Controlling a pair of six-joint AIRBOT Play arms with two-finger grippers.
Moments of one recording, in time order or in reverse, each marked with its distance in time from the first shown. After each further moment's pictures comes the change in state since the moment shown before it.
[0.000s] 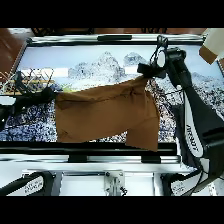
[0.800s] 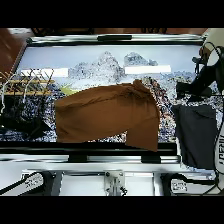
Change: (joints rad) left arm 0.352 0.001 -0.130 0.369 -0.752 -0.086; right arm -0.353 0.253 -0.207 0.035 0.562 -0.342
